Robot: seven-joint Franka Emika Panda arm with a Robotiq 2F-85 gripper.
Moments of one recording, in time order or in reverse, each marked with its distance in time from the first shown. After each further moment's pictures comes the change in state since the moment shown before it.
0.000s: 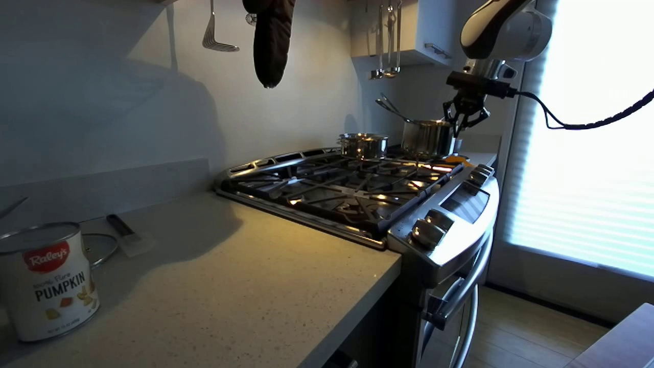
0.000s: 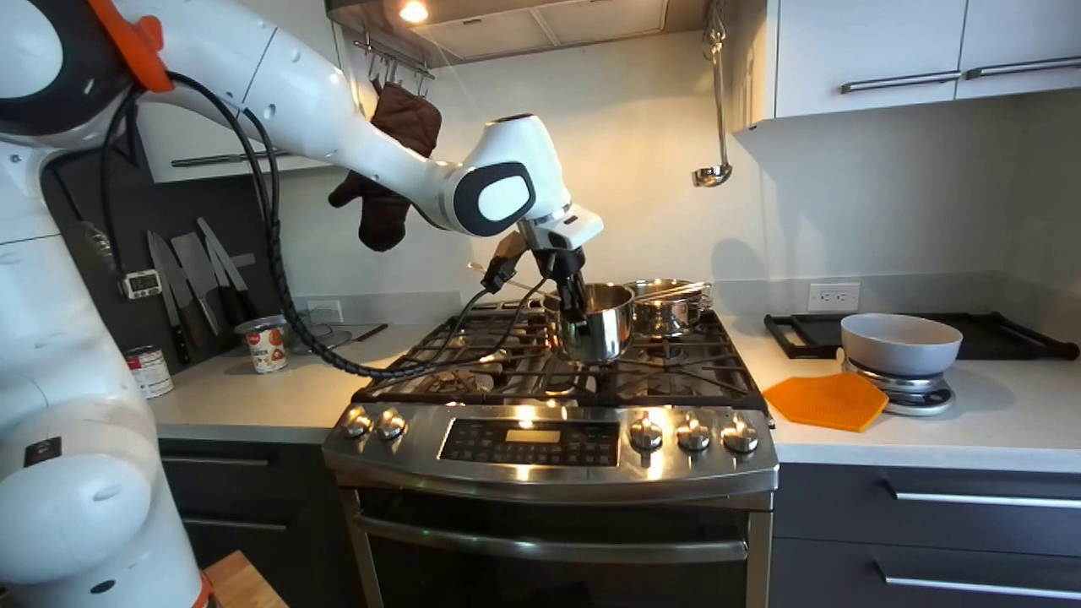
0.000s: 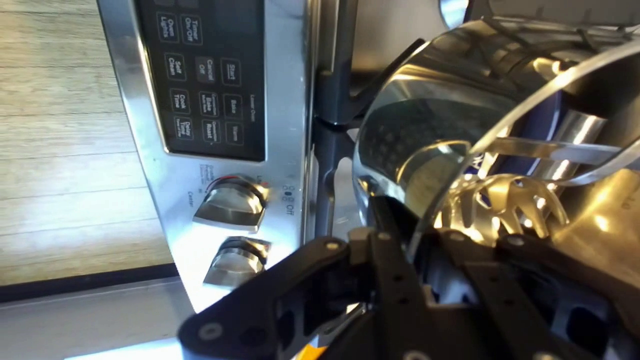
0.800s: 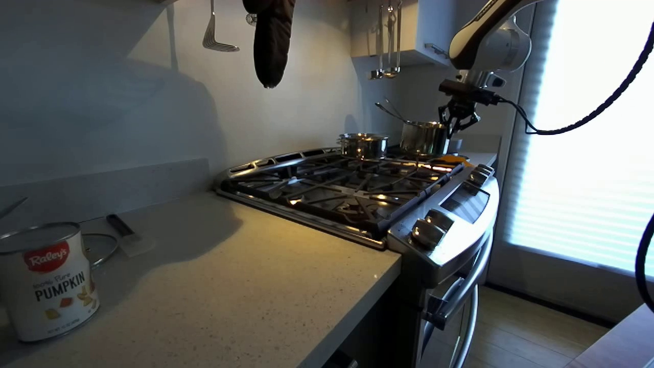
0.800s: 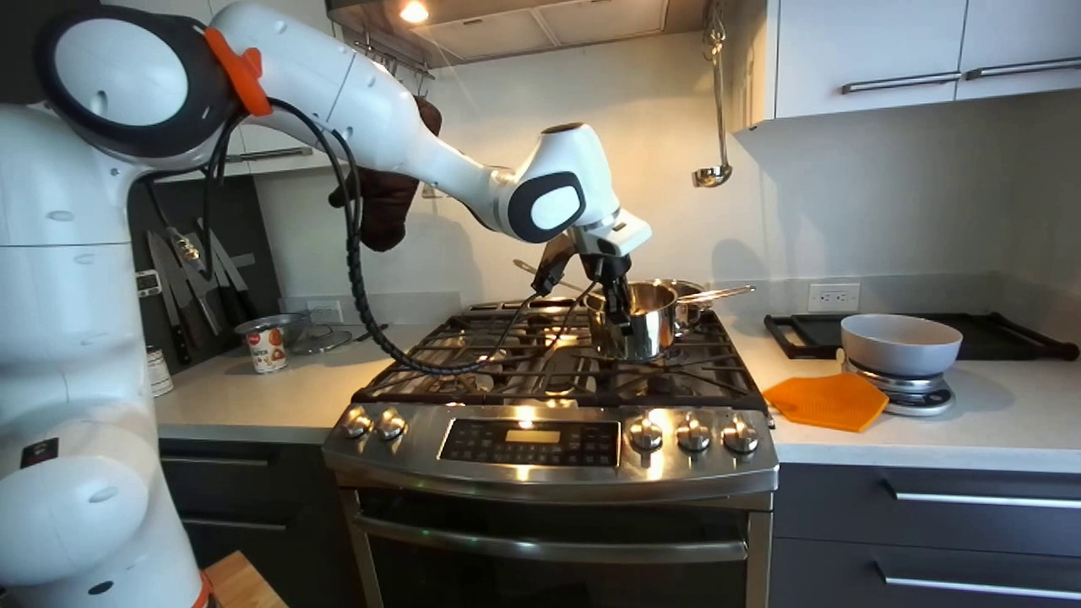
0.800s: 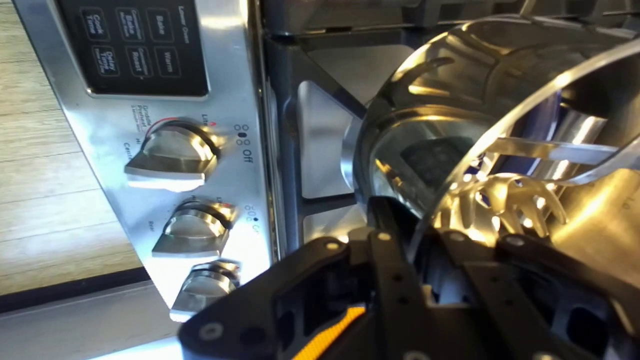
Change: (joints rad) arm -0.016 0.218 -0.034 0.225 0.078 0.006 -0.018
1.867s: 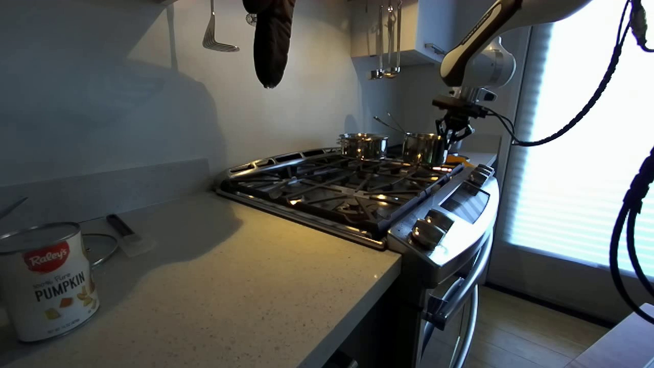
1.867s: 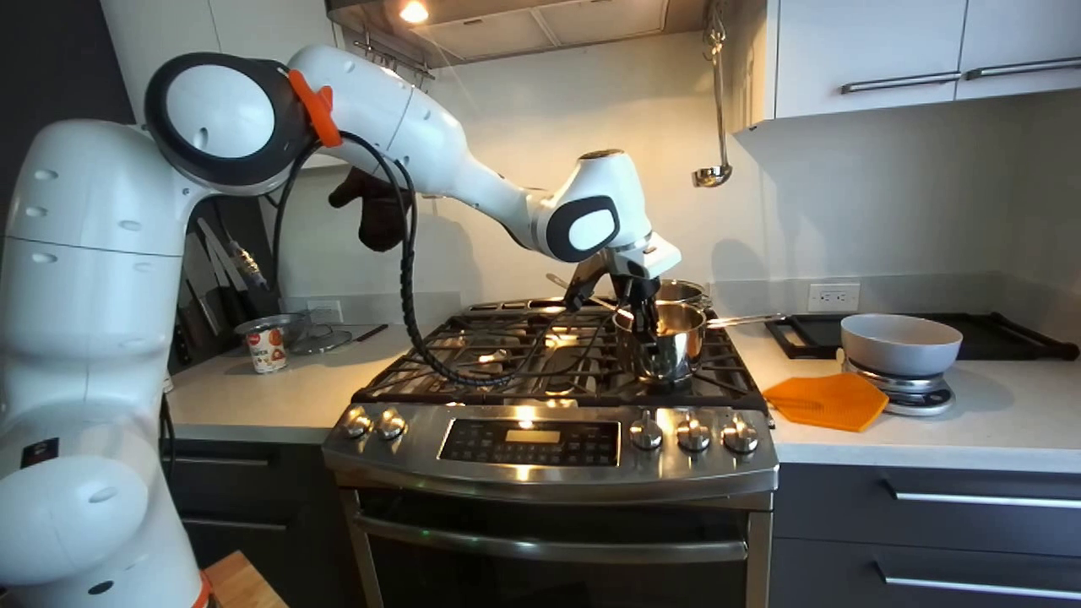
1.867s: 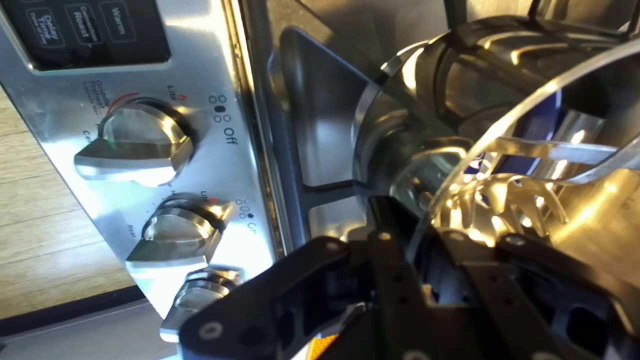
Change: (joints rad) arm 0.000 0.183 -0.033 0.160 0.019 -0.026 0.057
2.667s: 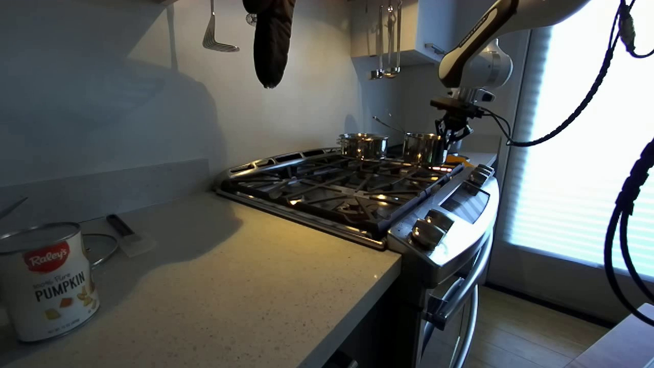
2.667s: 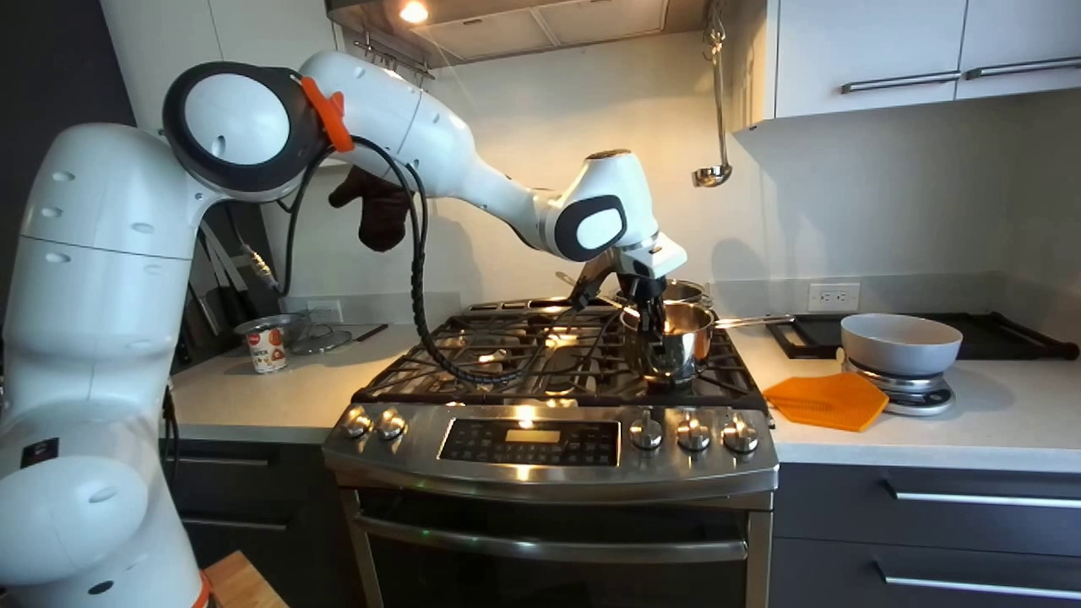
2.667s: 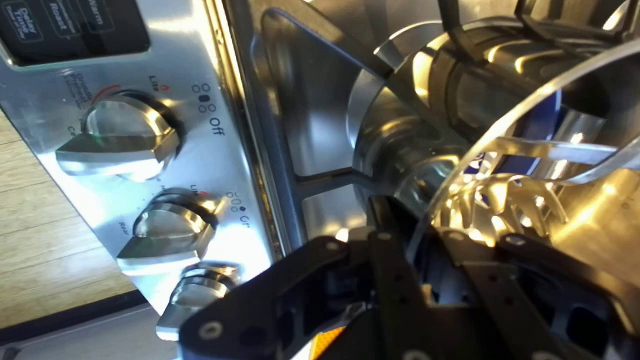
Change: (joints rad) arm 0.000 0.038 -0.008 0.053 0.000 -0.018 0.039
